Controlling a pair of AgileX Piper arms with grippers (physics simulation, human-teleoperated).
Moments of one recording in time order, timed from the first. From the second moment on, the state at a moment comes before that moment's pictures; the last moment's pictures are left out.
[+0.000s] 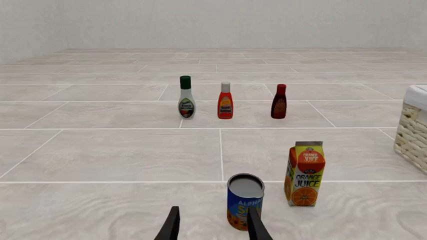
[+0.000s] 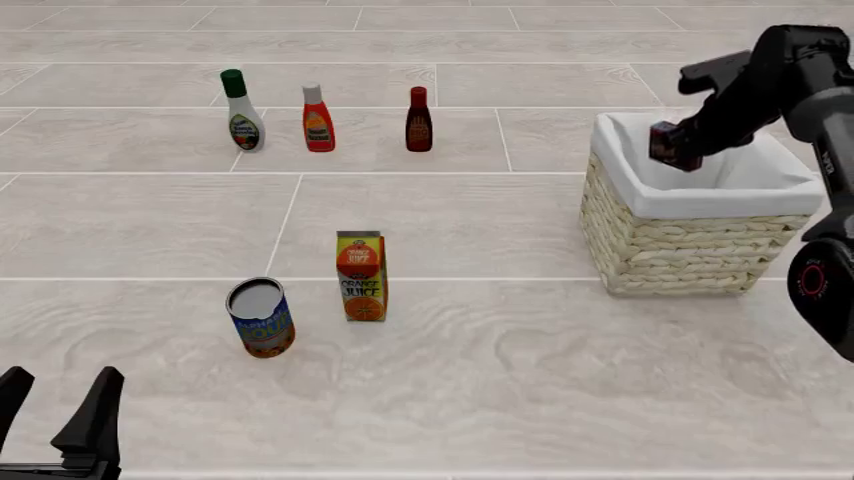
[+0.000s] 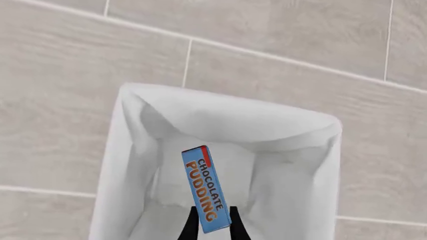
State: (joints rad) left arm 0.00 0.00 -0.01 0.00 0.00; right arm -0.16 2.25 -2.40 1.20 -0.37
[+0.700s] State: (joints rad) left arm 0.00 0.00 -0.01 0.00 0.00; right arm -0.18 2.24 -2.24 1.11 -0.39
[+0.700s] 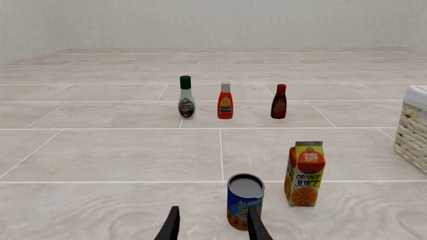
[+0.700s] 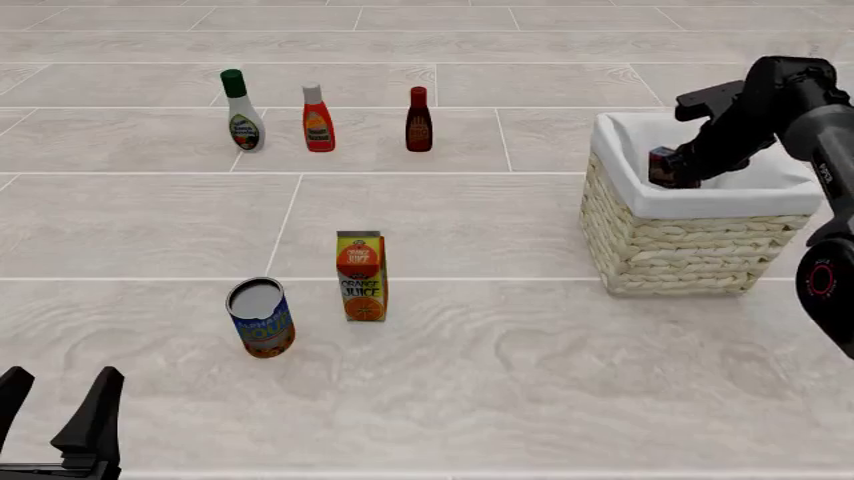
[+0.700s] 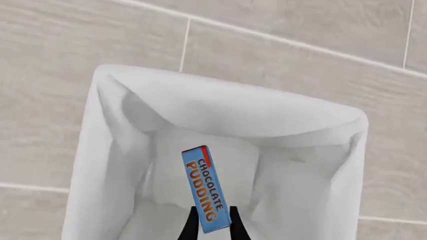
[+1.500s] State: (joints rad) left arm 0.00 0.00 -0.01 0.00 0.00; right arm -0.17 2.23 -2.26 1.12 -0.38
